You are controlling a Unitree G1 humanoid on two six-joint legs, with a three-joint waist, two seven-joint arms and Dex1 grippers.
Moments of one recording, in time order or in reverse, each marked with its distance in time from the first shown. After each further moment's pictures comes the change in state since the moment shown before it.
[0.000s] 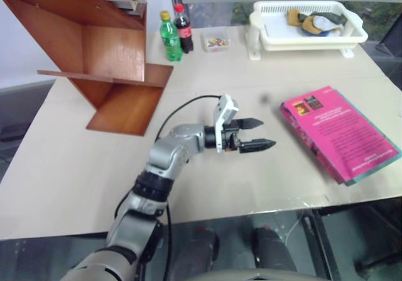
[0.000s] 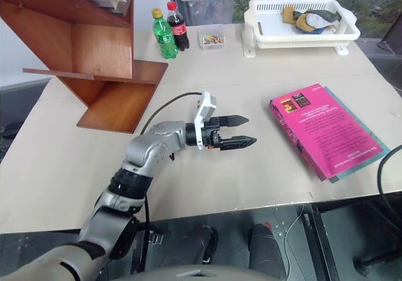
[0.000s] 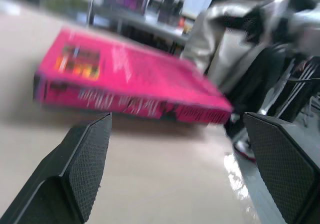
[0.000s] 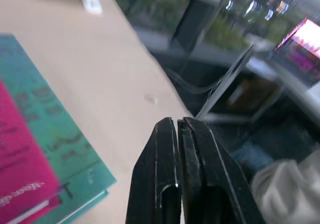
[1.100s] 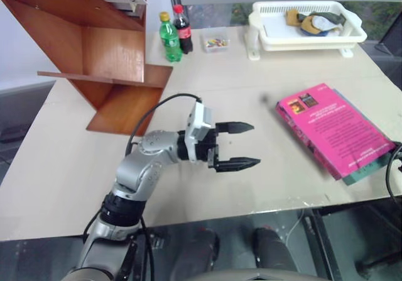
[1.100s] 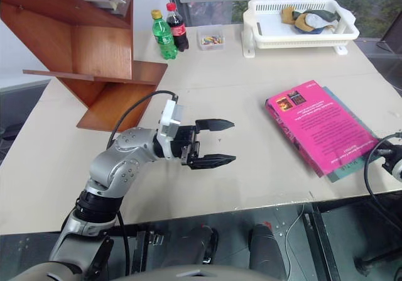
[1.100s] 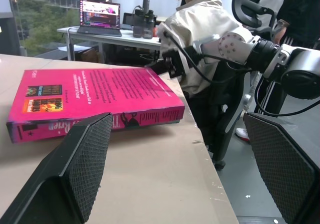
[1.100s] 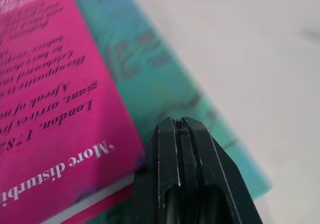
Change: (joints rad) left arm 0.137 0.177 0.056 -0.239 -0.086 -0.057 -0.119; right arm -0.221 -0.087 0.209 0.572 0.159 -0.171 0.302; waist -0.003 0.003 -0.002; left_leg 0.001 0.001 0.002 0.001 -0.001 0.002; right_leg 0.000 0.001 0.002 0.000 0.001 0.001
